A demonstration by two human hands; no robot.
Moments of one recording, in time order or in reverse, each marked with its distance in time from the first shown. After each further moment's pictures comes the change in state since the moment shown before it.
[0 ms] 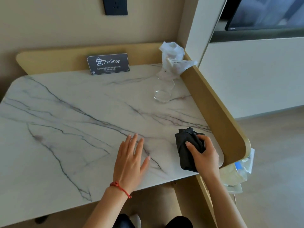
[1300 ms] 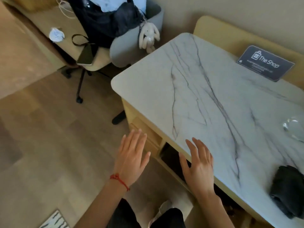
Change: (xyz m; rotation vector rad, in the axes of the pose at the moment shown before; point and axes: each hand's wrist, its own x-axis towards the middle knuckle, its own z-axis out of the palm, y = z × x) left_hand -0.232 -0.028 -0.026 0.102 0.143 -0.870; right_hand -0.130 -0.007 0.121 -0.497 -0.657 -1.087
